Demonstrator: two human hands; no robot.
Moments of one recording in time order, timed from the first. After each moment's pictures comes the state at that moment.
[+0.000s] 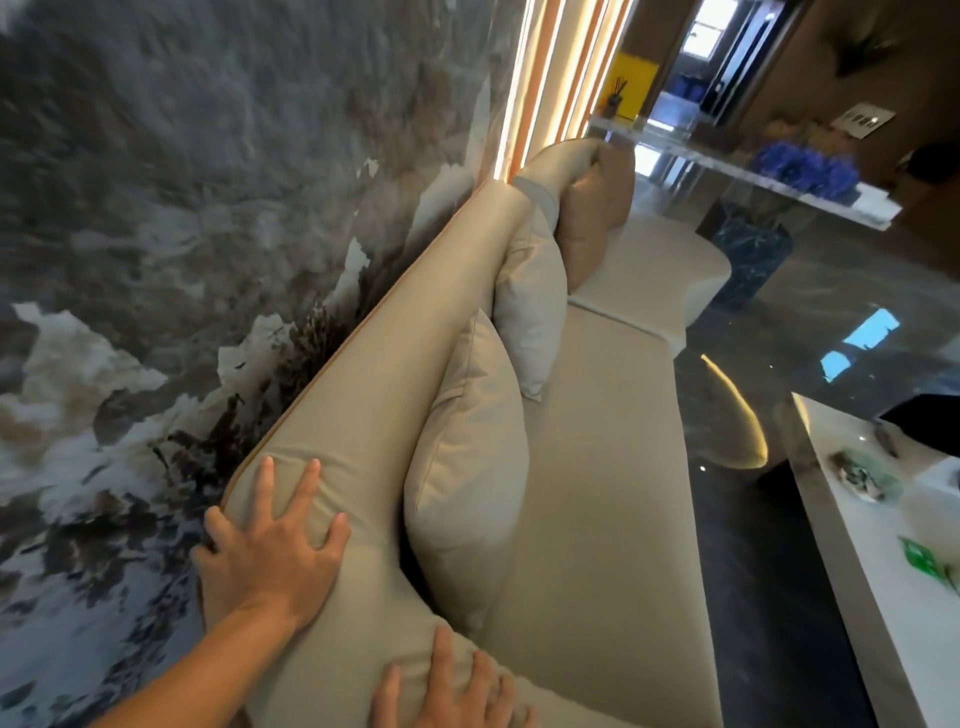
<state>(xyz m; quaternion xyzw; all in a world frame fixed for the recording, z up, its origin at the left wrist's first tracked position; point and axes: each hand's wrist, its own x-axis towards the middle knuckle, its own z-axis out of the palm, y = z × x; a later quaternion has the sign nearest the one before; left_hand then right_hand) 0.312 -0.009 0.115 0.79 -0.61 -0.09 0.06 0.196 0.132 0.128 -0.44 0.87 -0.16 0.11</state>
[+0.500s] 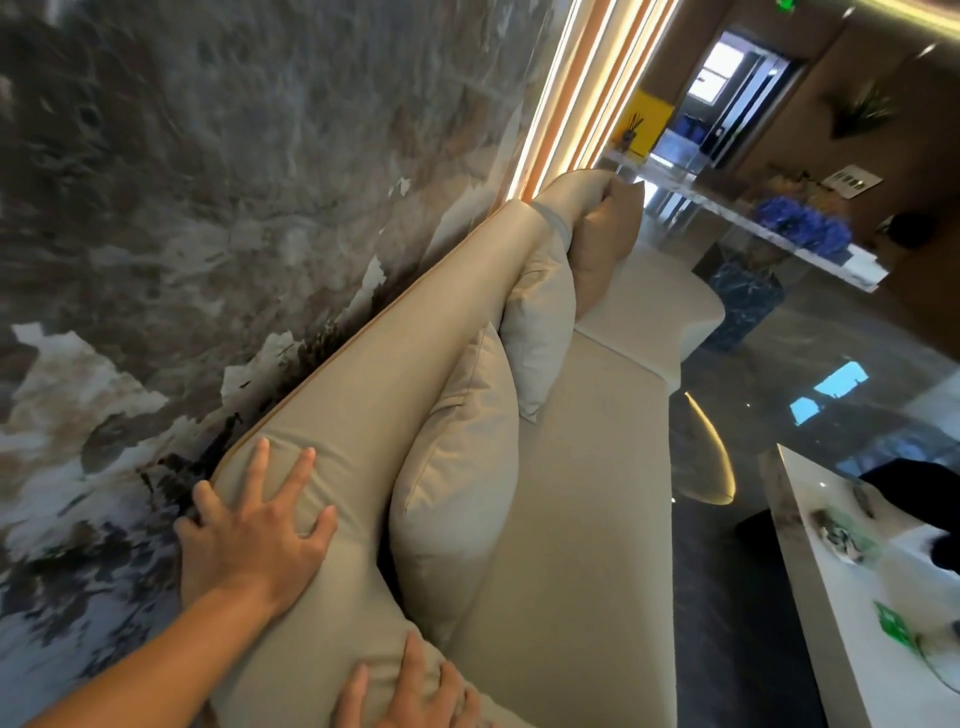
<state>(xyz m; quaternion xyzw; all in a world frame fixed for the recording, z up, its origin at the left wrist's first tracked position) 0.338 -0.074 0.106 0.78 -0.62 -0.07 0.10 0.229 0.066 0.121 -0.44 0.87 -0.22 0.05</state>
